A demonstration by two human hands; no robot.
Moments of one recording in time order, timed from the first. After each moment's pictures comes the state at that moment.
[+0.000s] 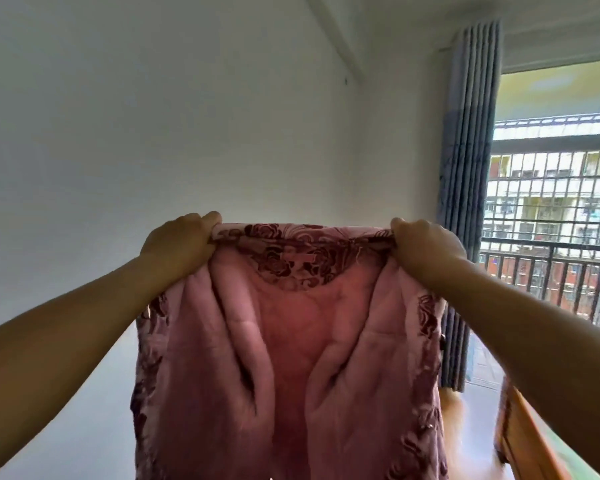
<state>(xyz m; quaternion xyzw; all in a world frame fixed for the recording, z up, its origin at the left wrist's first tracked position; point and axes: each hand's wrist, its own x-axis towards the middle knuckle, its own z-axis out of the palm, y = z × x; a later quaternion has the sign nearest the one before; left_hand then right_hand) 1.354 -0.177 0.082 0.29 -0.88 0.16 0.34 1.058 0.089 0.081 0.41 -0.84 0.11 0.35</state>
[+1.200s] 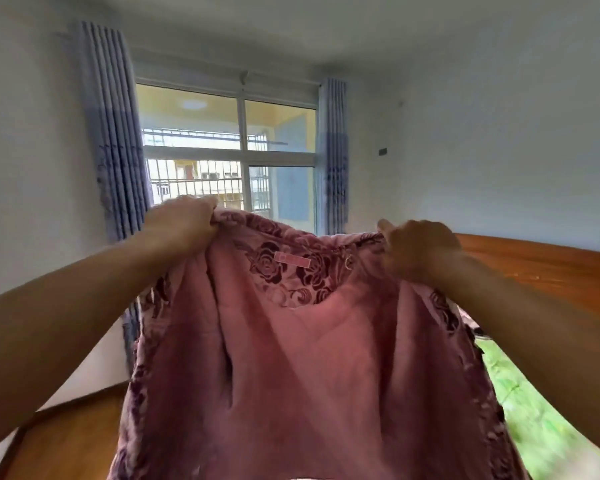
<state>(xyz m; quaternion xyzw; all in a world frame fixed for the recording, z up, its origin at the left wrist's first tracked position) 0.981 0.335 0.132 -0.11 -0.93 0.02 0.36 1.045 0.709 0.087 0.04 -0.93 -0.11 0.34</state>
